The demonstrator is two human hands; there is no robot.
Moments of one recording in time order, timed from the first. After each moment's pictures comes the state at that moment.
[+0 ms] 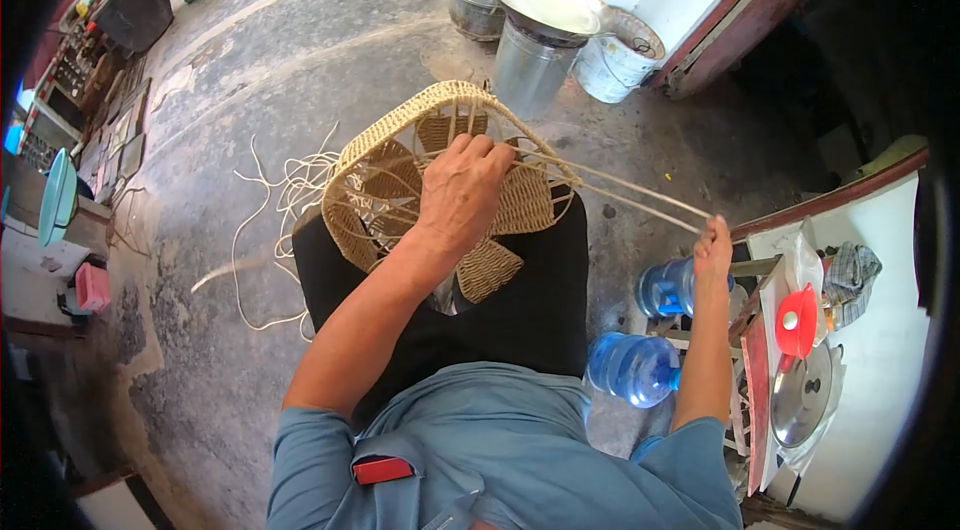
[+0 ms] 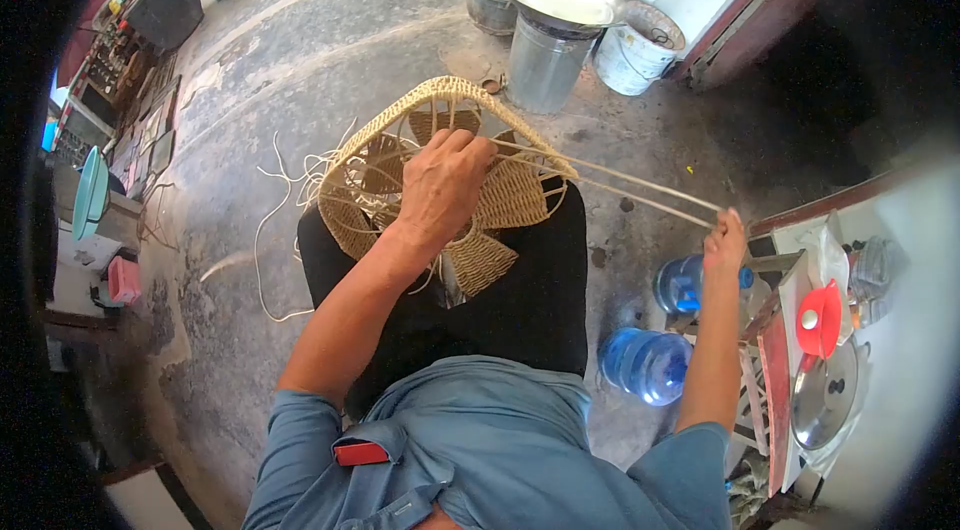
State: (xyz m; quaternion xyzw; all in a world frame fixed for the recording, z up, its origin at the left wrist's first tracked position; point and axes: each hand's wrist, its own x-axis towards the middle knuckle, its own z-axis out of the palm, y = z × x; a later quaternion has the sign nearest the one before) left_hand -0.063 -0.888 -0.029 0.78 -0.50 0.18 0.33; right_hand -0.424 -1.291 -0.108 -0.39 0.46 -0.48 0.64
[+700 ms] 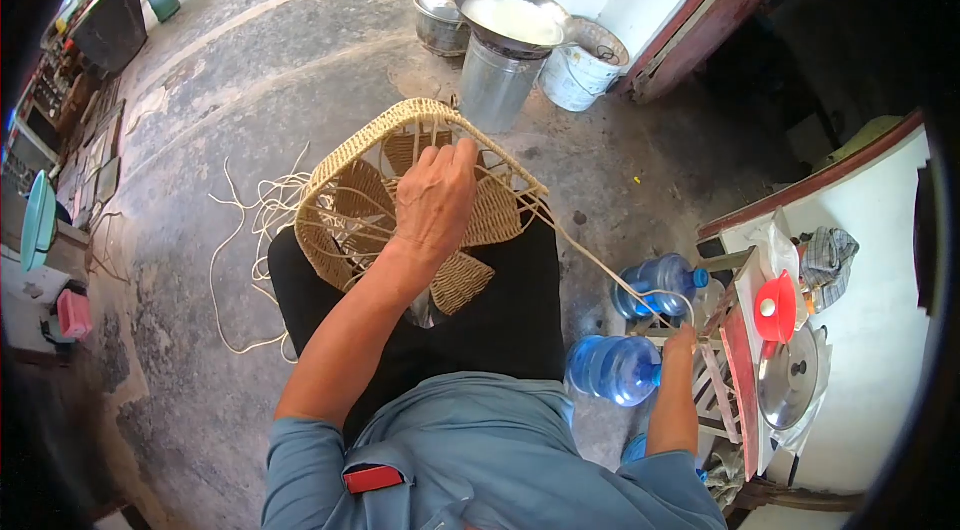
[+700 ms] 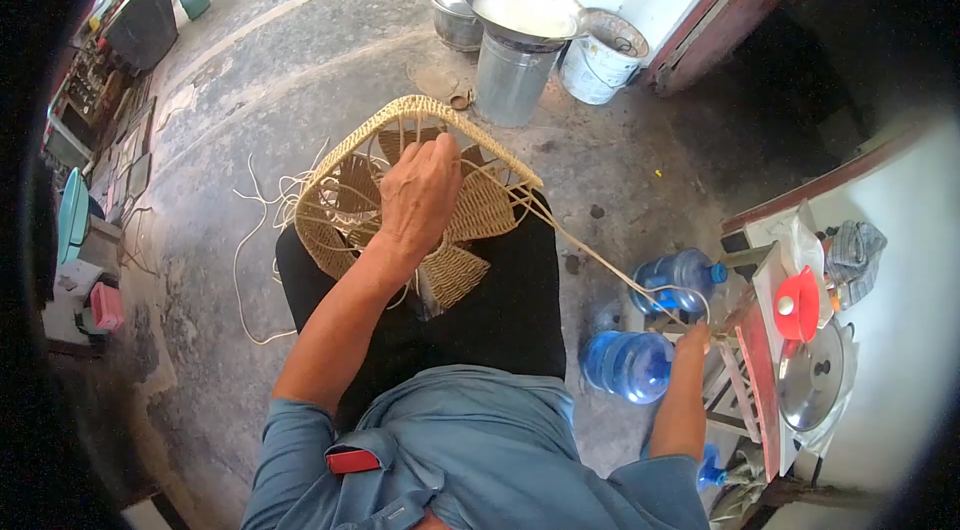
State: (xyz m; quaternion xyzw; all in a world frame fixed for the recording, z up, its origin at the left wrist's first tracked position) left_hand -0.065 -0.901 -0.030 0.78 -0.47 0.23 0.35; right_hand -0.652 -1.265 -0.273 -0.15 0.70 -0.57 0.41
